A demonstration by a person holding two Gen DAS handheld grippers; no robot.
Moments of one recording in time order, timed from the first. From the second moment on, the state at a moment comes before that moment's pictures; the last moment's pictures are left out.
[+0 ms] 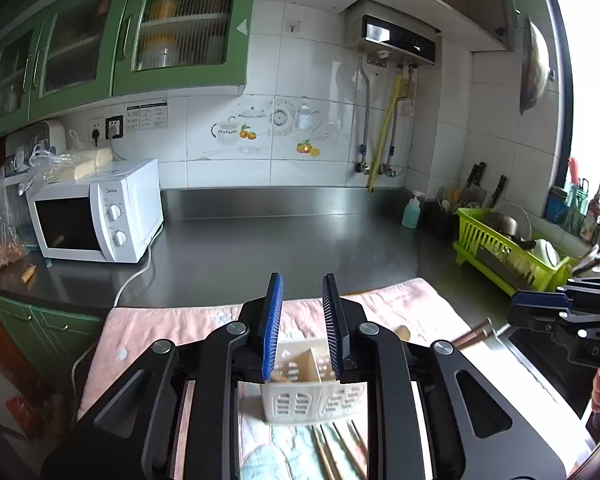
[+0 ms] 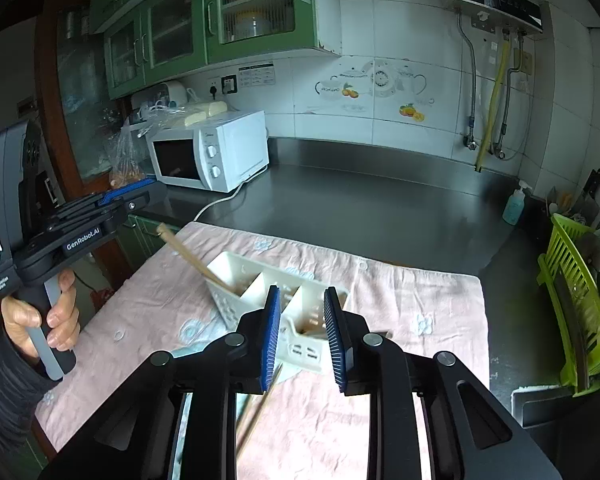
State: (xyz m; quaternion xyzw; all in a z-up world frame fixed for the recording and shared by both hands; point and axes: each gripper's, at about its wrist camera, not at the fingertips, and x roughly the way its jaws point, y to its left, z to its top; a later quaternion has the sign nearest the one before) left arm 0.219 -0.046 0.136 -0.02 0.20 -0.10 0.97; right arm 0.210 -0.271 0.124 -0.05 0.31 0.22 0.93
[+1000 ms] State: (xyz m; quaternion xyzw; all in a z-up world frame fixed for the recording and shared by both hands) left arm 0.094 -0.011 0.003 -0.04 0.29 -0.06 0.96; right arm 0.095 -0.222 -0.089 0.00 0.41 0.19 0.89
